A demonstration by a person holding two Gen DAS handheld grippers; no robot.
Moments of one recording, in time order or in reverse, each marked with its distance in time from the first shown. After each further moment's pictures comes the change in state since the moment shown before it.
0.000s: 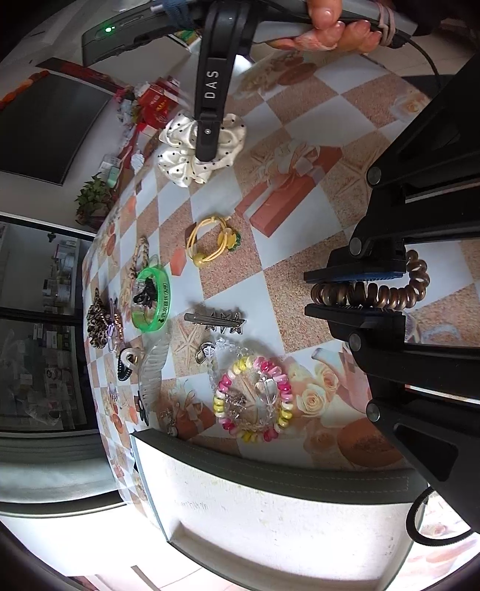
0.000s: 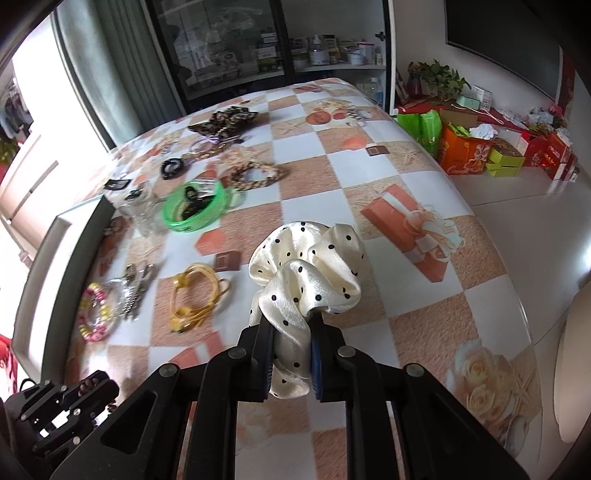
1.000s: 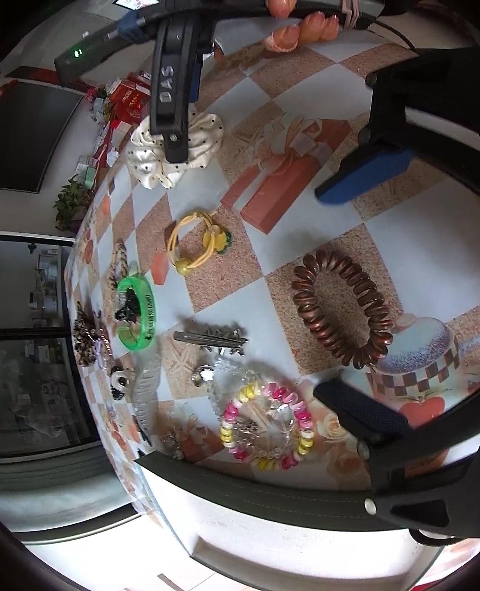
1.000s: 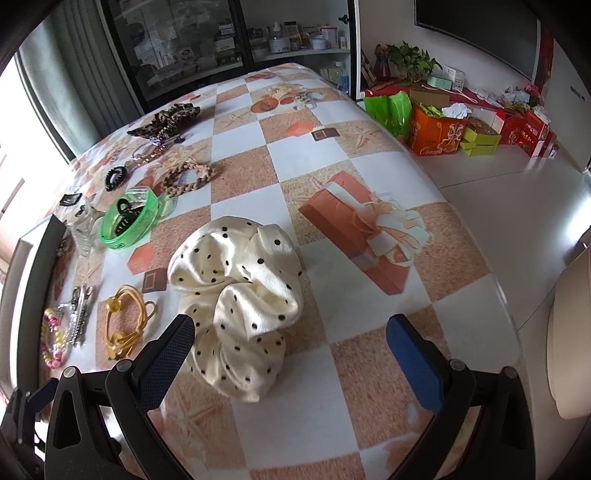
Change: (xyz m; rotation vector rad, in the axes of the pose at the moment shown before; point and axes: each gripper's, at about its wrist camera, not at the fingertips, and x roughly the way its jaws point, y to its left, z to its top) left arm 0.036 -0.018 0.008 0.105 0.050 0.069; right arm 0.037 -0.043 0.013 0.092 0.040 -0.109
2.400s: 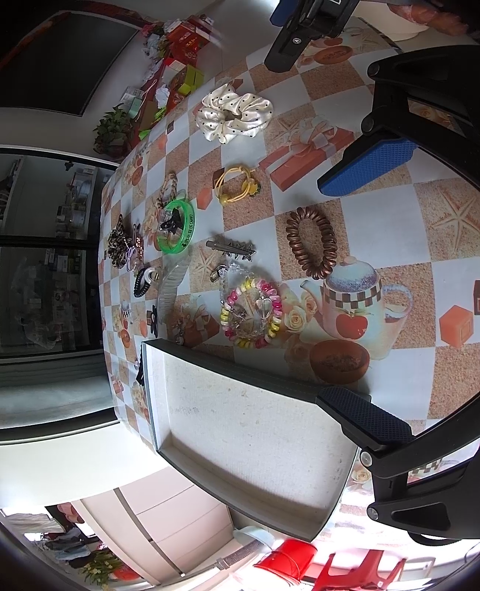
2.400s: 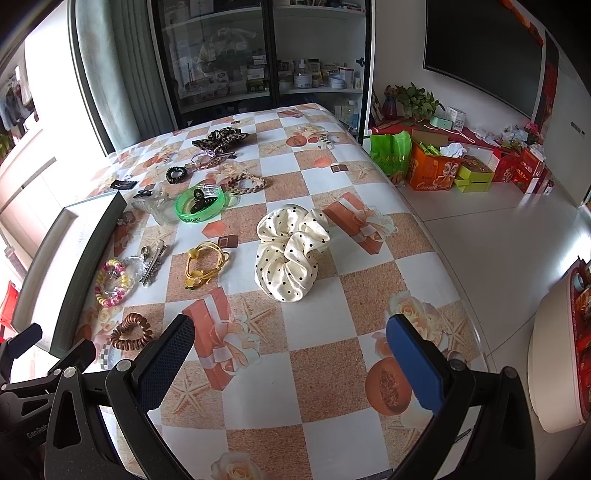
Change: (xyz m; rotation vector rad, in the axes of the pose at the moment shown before) left arm -0.077 0.021 -0.016 -0.247 -0.053 0.208; right arm -0.107 0.030 -0.060 -0.096 -0.112 -0.008
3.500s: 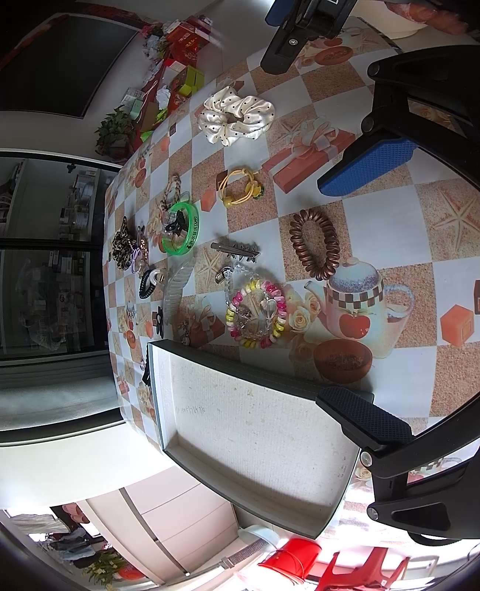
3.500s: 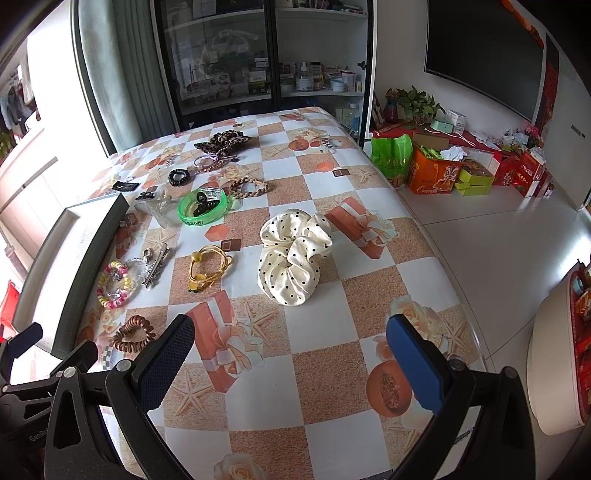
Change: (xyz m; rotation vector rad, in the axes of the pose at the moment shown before) left arm -0.007 0.001 0.005 0.008 -0.018 0.003; right arm -0.013 0.002 0.012 -0.003 -0.010 0.002
